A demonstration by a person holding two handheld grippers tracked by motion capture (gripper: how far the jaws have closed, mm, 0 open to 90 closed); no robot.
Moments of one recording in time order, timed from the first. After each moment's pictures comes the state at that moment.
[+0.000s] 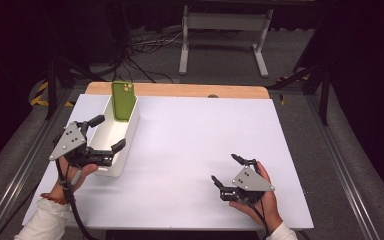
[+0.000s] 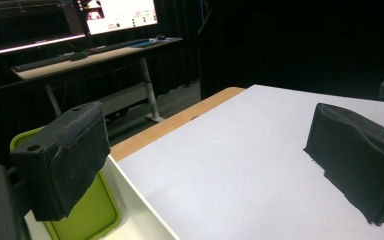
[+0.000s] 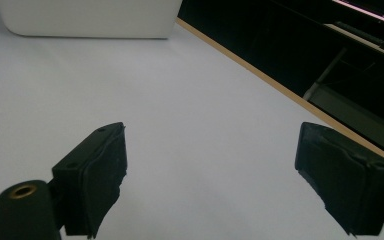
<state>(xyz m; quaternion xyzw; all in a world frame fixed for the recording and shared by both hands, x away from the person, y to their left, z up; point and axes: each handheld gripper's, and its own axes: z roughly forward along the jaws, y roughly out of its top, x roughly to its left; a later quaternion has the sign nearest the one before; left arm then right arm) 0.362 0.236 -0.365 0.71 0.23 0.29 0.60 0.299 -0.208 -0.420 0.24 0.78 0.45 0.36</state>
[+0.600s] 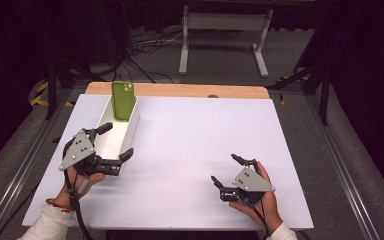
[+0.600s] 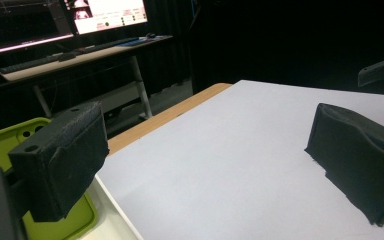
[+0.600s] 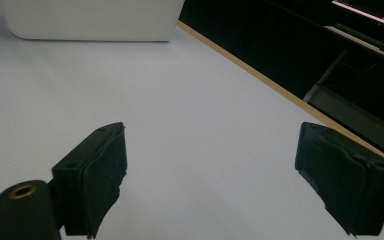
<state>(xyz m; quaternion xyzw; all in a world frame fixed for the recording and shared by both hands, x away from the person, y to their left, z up) 0.347 0.218 -0.375 0.72 0.22 0.29 0.60 0.297 -0.207 -0.418 0.24 0.78 0.45 0.36</state>
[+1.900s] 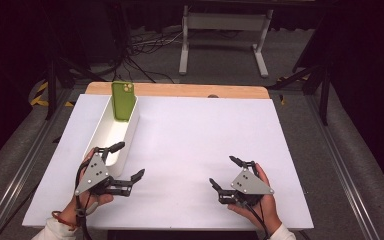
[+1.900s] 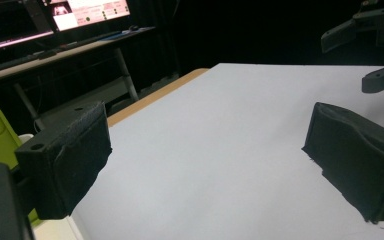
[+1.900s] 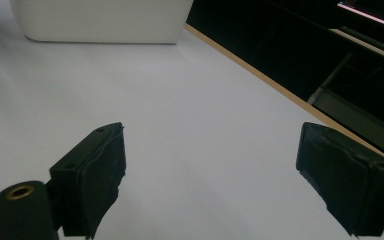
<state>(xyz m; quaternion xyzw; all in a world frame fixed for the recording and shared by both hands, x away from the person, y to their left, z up) 0.314 0.192 -0.407 0.74 0.19 0.29 0.58 0.292 -0.203 -0.417 0.23 0.78 0.45 0.36</state>
